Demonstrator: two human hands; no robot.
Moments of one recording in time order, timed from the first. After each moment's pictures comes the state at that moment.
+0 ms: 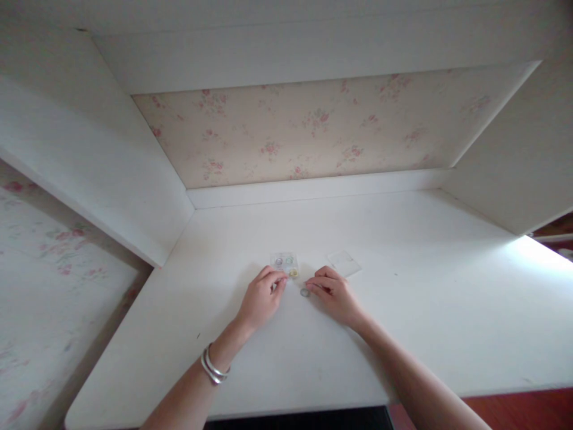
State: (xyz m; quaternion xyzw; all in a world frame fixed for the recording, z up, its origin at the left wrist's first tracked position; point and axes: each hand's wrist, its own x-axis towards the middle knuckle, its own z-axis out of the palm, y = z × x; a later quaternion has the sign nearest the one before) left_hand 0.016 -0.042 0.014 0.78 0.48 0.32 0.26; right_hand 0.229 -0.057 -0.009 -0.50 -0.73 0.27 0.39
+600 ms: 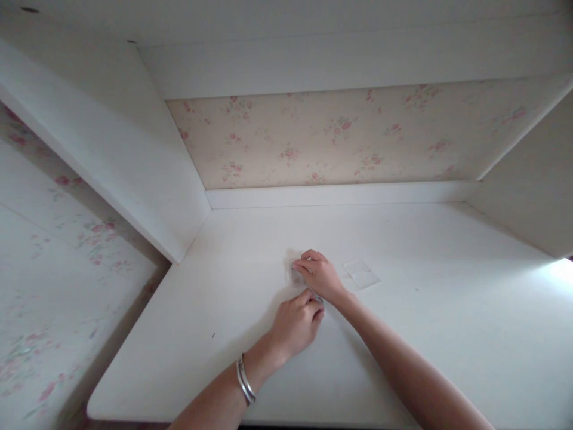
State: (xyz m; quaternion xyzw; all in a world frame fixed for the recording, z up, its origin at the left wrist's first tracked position) left_hand 0.044 -0.071 0.005 0.86 0.45 0.17 0.18; right_hand 0.171 0.014 -0.003 -0.49 -0.79 0.14 0.35
